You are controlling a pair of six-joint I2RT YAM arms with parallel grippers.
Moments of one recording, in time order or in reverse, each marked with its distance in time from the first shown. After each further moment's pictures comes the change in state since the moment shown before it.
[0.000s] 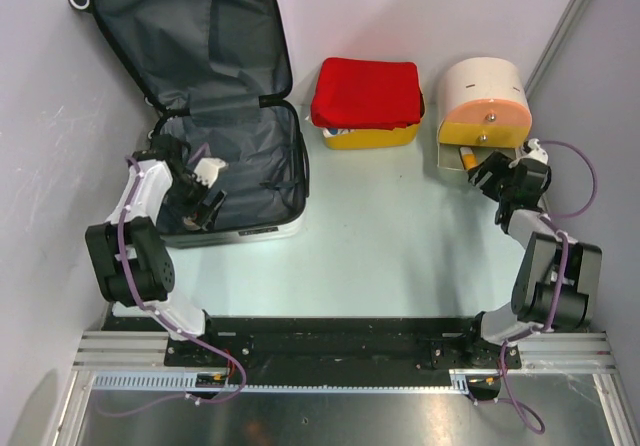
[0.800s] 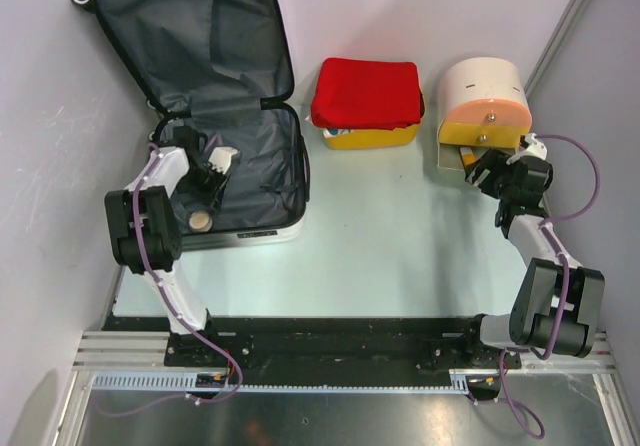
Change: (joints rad) left arm -0.064 0.262 0.101 0.127 0.042 -0.100; right arm 0.035 -0.169 0.000 -0.109 -0.010 -0.055
